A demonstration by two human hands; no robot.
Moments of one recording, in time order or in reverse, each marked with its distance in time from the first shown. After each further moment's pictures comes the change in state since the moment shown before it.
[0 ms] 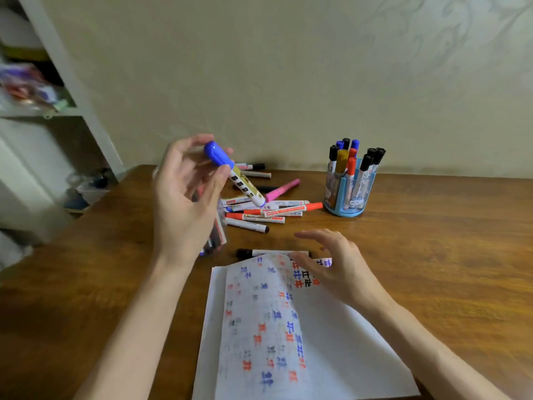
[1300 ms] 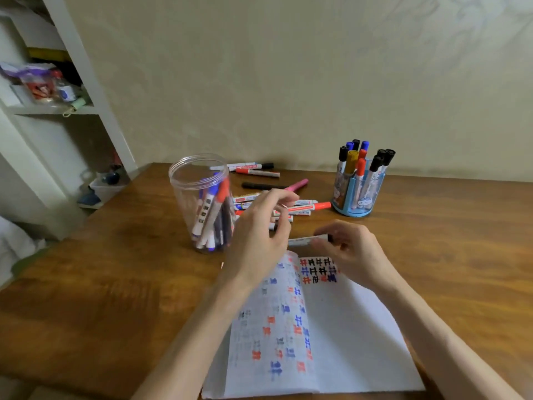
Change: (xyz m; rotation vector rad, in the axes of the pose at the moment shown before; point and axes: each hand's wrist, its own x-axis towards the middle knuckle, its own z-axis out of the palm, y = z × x) left_hand -0.039 -0.022 0.041 0.439 -0.292 -0.019; right_hand 0.020 0.010 -0.008 0.079 0.028 0.071
